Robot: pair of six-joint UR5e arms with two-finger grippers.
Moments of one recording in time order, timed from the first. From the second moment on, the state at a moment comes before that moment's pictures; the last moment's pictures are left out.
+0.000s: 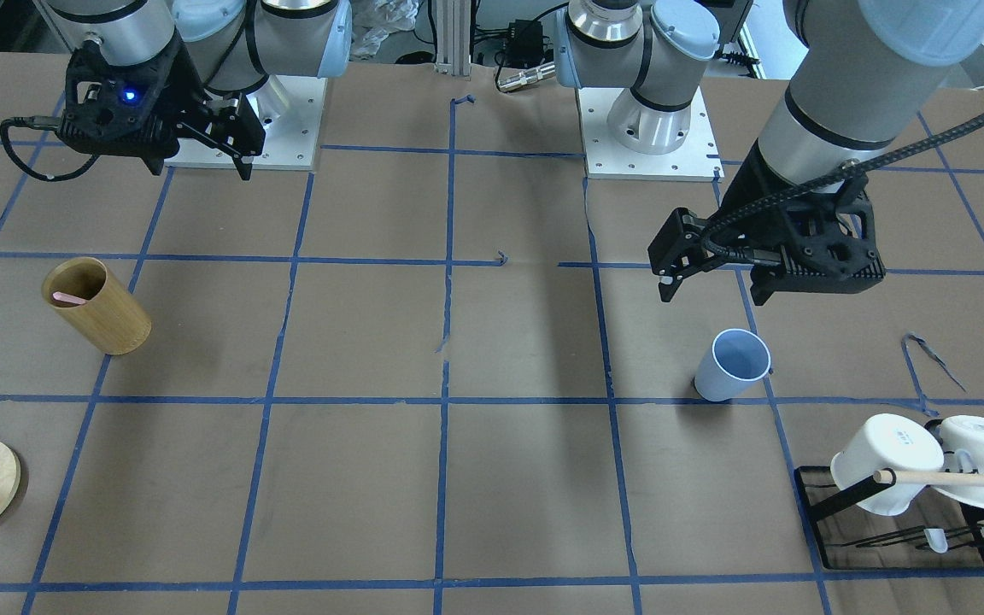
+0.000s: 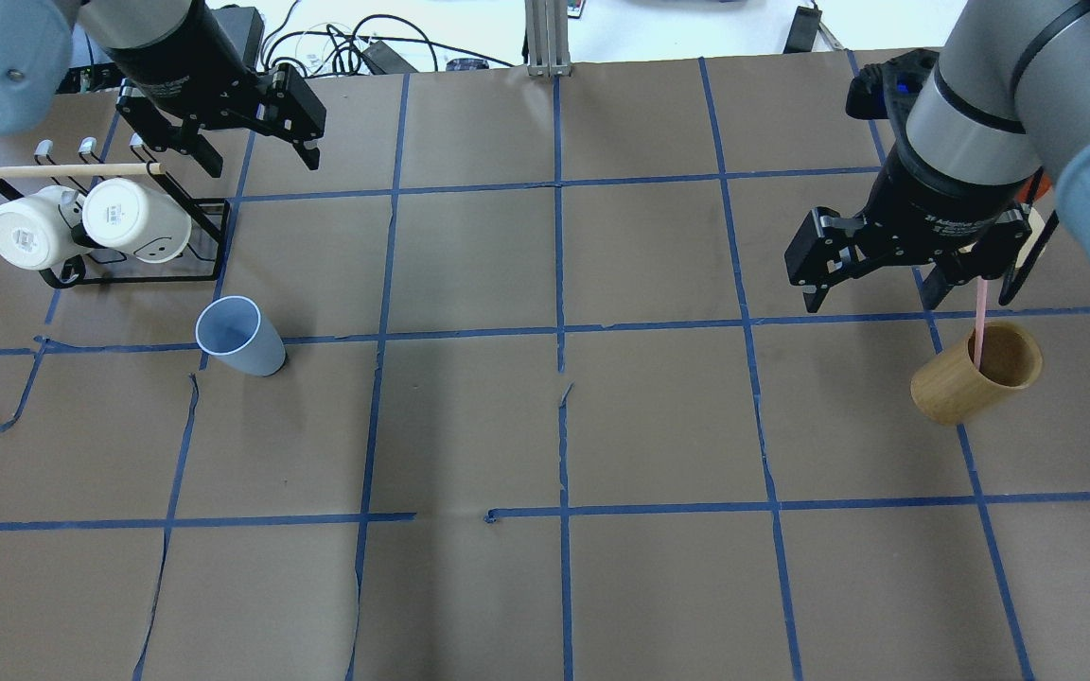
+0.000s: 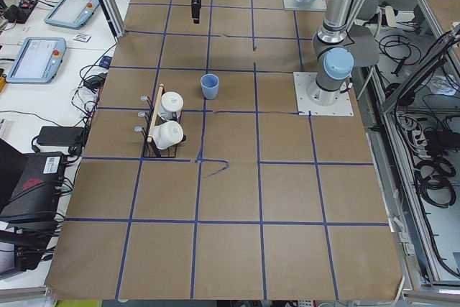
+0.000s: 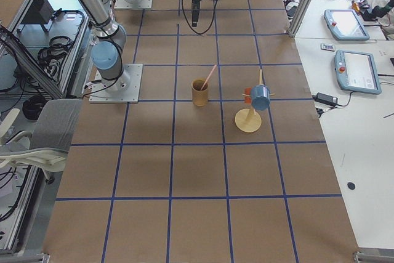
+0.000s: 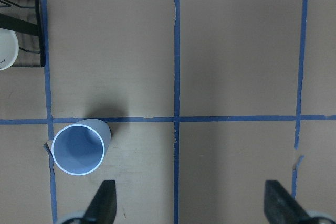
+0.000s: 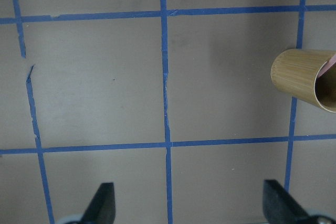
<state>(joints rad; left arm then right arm) -1.53 -1.71 -1.44 -1.49 1.53 0.03 1.54 -1.71 1.72 -1.51 -1.59 0.00</state>
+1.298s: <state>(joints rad) -1.52 -1.76 -1.43 -1.42 1.52 0.03 1.54 -1.71 1.72 -1.51 -1.60 -0.06</state>
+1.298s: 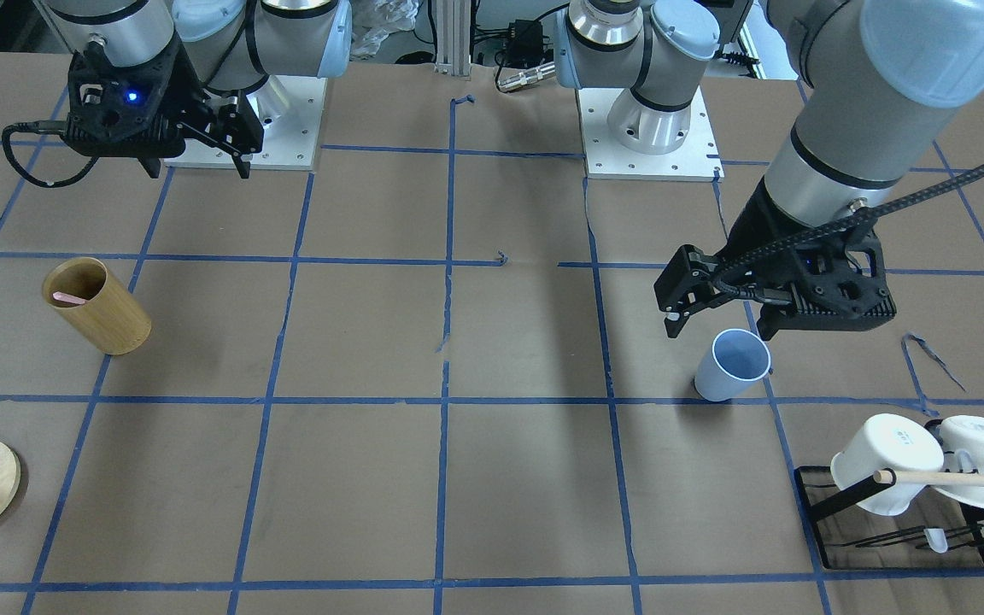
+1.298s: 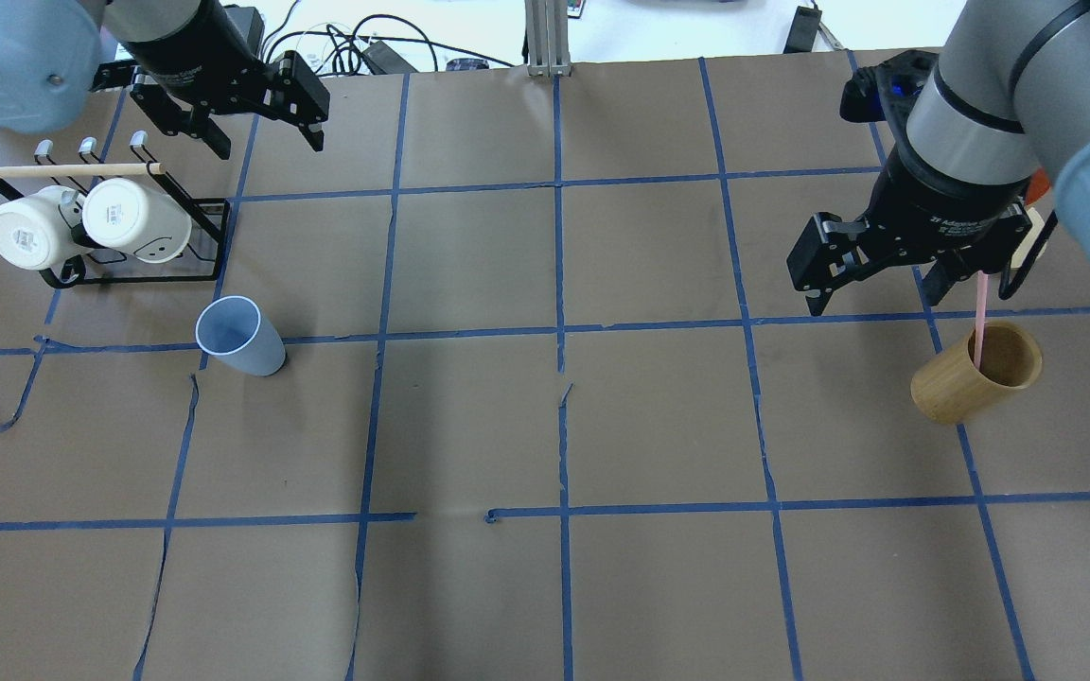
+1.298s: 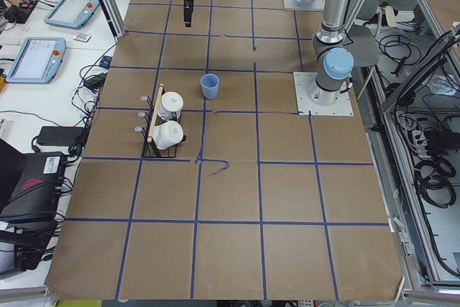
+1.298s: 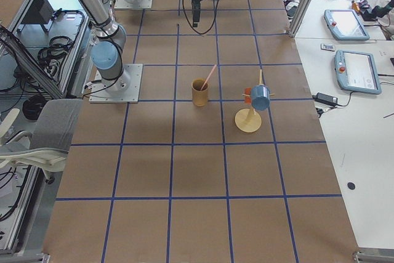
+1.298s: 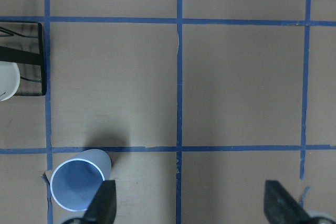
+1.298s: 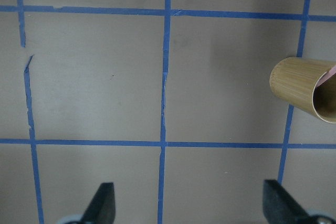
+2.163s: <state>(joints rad) -1.52 -1.83 -1.44 -1.28 1.52 0.05 1.54 -1.71 1.72 -1.51 -1.60 -0.07</state>
